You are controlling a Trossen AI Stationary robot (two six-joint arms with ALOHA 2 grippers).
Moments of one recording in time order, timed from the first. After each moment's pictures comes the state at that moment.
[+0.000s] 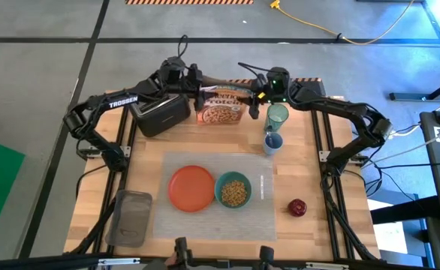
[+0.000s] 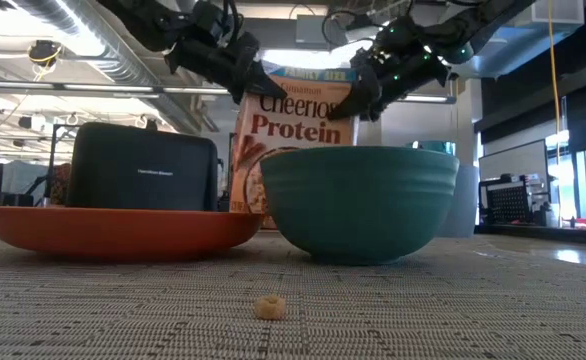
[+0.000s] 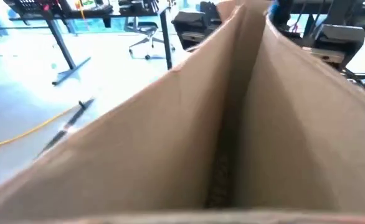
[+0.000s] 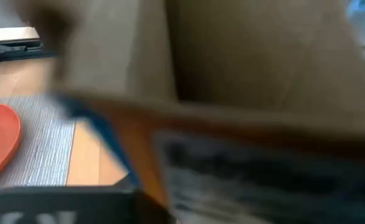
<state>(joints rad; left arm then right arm) 0.70 1.54 1.15 0.04 0.40 0.24 -0.62 1.53 1.08 0.01 -0.39 -0.21</state>
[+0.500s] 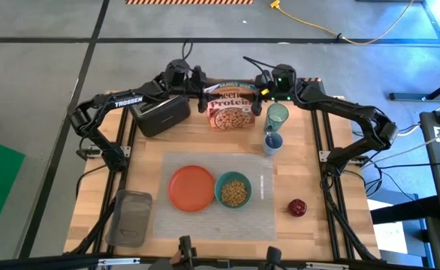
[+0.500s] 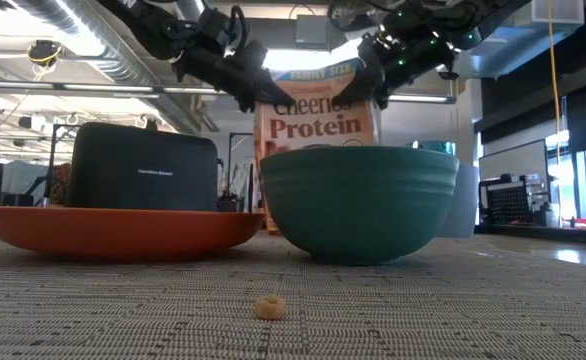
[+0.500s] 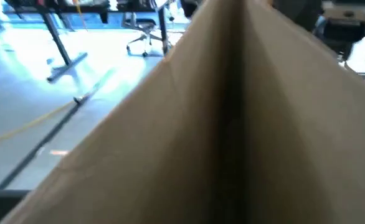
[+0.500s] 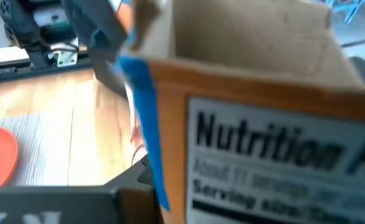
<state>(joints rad) 0.68 1.59 1.15 0.10 0.38 0.22 -0.62 1.46 1.10 -0.06 -0.33 -0.16</state>
